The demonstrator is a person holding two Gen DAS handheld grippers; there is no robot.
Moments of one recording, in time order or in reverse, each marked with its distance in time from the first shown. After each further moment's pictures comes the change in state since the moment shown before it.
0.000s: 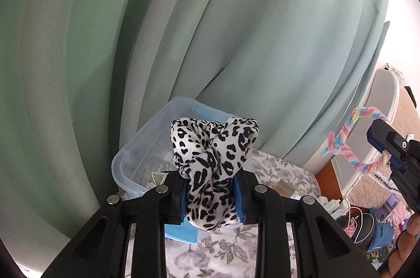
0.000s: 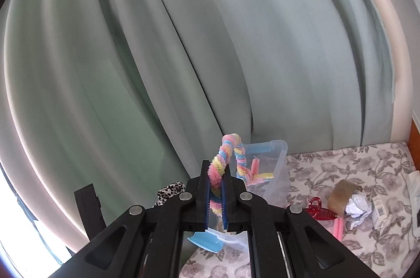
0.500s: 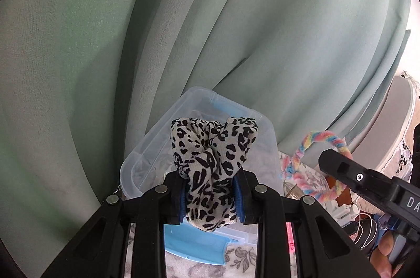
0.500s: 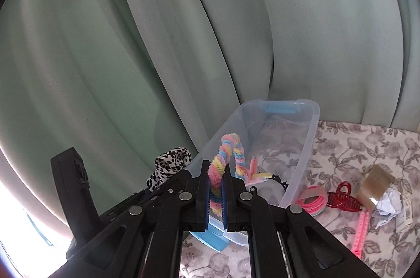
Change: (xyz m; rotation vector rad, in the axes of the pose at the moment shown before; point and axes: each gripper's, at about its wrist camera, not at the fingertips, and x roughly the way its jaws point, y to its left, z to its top) left arm 0.053 0.031 0.006 -0.046 0.062 0.016; right arm 0.111 0.002 -0.026 -0.047 0.265 0.030
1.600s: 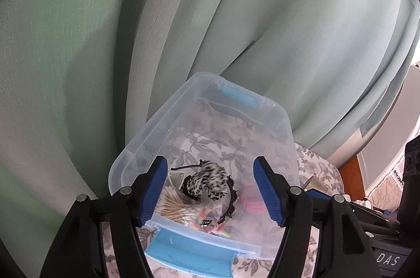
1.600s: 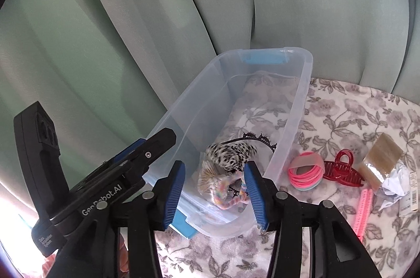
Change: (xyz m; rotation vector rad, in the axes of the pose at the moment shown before) left arm 0.041 -0.002 0.007 0.016 0.066 0.062; right arm 0.049 -0.033 -0.020 0.038 0.201 -0.064
